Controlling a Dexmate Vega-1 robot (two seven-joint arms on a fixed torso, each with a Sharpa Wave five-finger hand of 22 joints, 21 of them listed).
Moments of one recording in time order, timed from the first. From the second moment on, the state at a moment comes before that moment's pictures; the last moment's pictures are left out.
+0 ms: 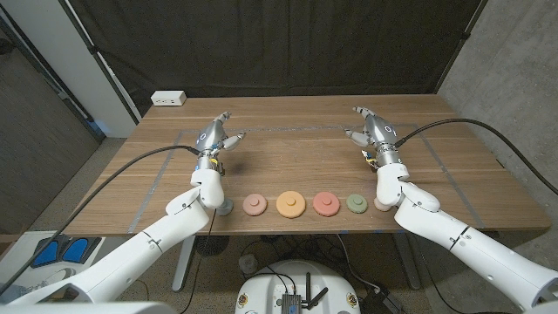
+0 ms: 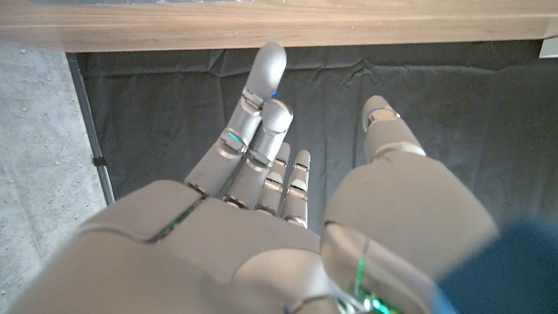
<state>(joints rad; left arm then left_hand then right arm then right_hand) 0.96 0.68 0.54 -1.78 0.36 0.38 0.65 0.78 -0.09 0.45 -0.17 0.25 0.30 0.02 0.24 0.21 0.38 -0.10 0.24 0.33 1.01 -0.16 1.11 0.61 0.80 -0.09 0.98 0.61 -0.94 -0.72 -0.60 -1.85 -0.43 -0.43 -0.55 0.88 -0.06 0.40 -0.16 0.23 0.36 -0.10 0.23 0.25 0.33 -0.10 0.21 0.44 0.92 -0.13 1.24 1.09 1.00 -0.16 1.00 0.46</state>
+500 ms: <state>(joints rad) 0.97 0.75 0.54 -1.88 0.36 0.46 0.53 0.80 -0.07 0.43 -0.16 0.25 0.36 0.02 0.25 0.22 0.44 -0.10 0.25 0.34 1.02 -0.16 1.14 0.60 0.80 -0.09 1.01 0.60 -0.93 -0.74 -0.62 -1.94 -0.44 -0.59 -0.41 0.89 -0.05 0.37 -0.16 0.23 0.37 -0.05 0.24 0.26 0.35 -0.09 0.22 0.47 0.91 -0.12 1.24 1.06 0.98 -0.15 1.01 0.44</state>
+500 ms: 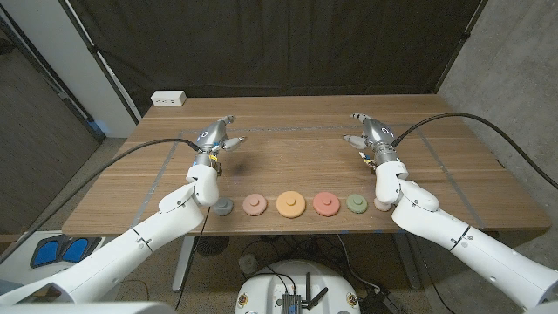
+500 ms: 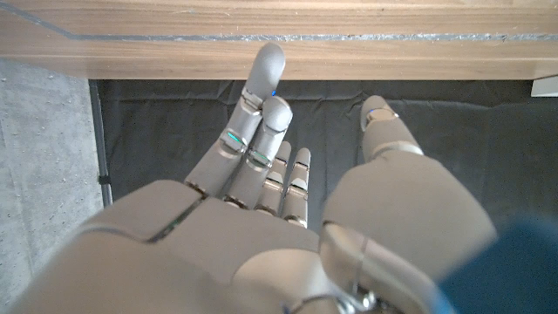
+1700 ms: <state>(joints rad) 0.89 0.90 0.59 -2.03 0.34 0.66 0.18 0.82 -0.06 0.40 -0.16 0.25 0.38 0.03 0.26 0.22 0.45 -0.10 0.25 0.36 1.02 -0.17 1.18 0.58 0.80 -0.09 1.04 0.59 -0.78 -0.82 -0.77 -2.06 -0.44 -0.88 -0.11 0.90 -0.03 0.32 -0.15 0.26 0.32 -0.02 0.23 0.26 0.32 -0.08 0.22 0.52 0.87 -0.12 1.23 0.98 0.95 -0.14 1.05 0.39</state>
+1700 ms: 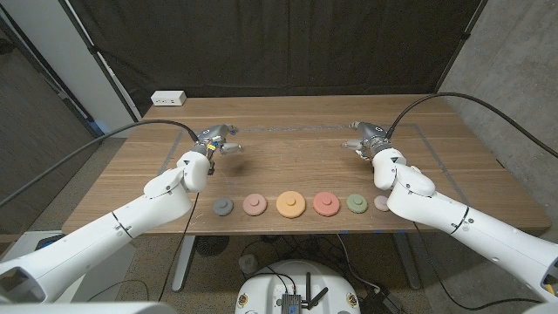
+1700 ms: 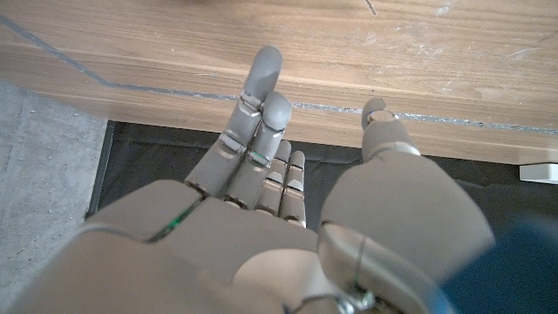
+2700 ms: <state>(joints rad) 0.92 0.94 0.59 -2.08 0.33 0.72 0.18 0.83 -0.05 0.38 -0.16 0.26 0.42 0.01 0.26 0.22 0.49 -0.12 0.25 0.37 1.02 -0.17 1.21 0.57 0.80 -0.09 1.07 0.57 -0.80 -0.87 -0.79 -2.14 -0.45 -0.95 -0.10 0.91 -0.01 0.31 -0.16 0.27 0.35 -0.04 0.23 0.26 0.35 -0.09 0.22 0.54 0.87 -0.11 1.25 0.98 0.95 -0.14 1.08 0.37</state>
